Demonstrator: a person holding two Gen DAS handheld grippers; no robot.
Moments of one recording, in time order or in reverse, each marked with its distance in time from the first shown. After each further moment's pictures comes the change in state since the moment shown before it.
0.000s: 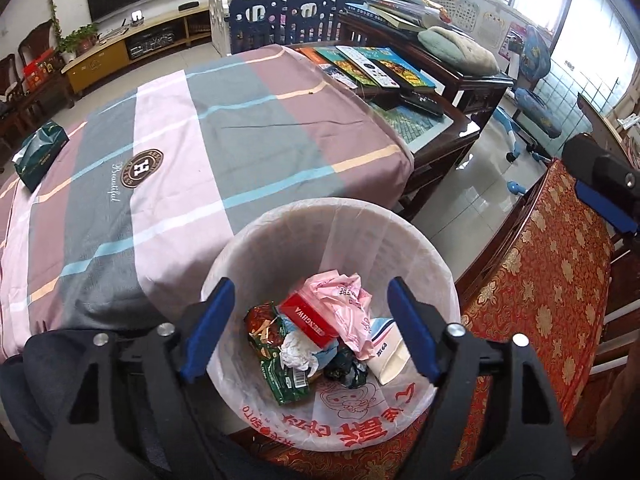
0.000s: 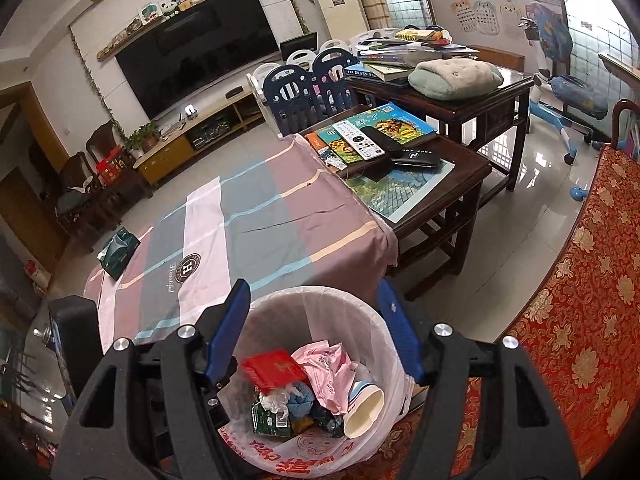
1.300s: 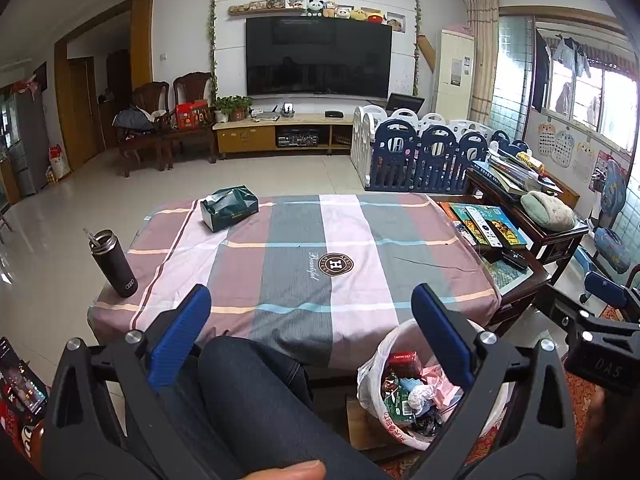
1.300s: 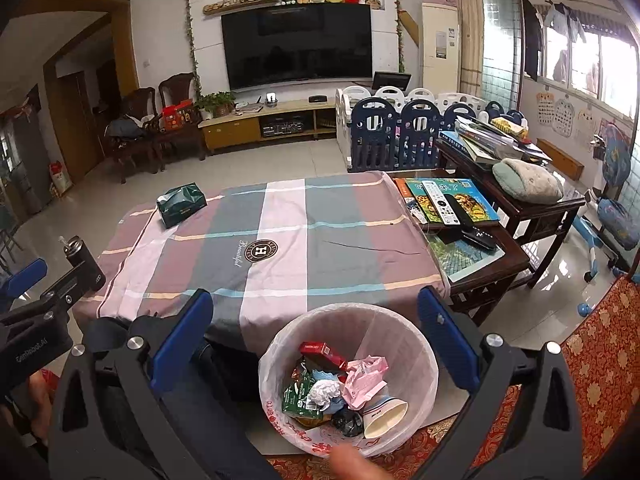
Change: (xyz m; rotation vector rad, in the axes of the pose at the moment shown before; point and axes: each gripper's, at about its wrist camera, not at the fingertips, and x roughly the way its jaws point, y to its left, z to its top) left arm -0.227 0.099 -0.058 -0.286 -0.451 0.376; right arm -0.076 0.141 -0.025 -0.414 -0.080 0.082
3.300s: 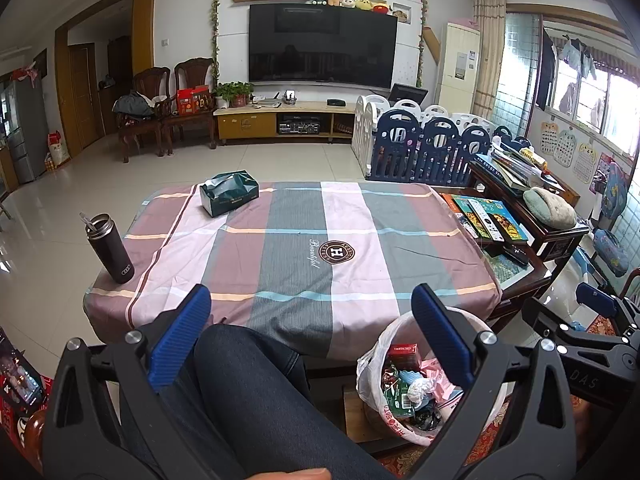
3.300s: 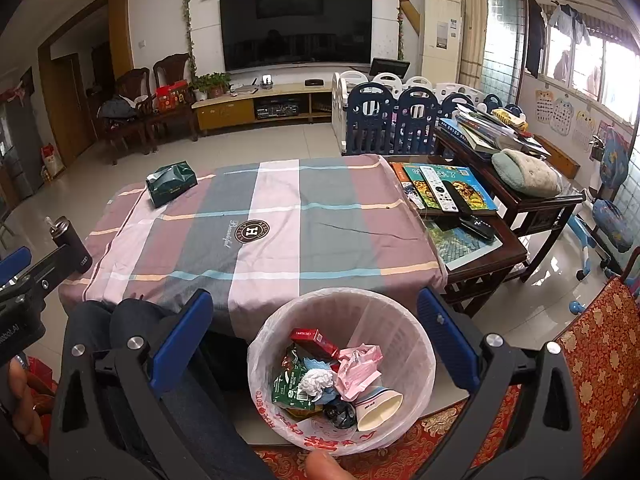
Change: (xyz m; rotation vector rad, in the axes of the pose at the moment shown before) left arm 0.011 0.001 -0.011 -0.021 0.038 -0.004; right arm 0.021 0.002 -0.011 -0.014 0.056 -0.034
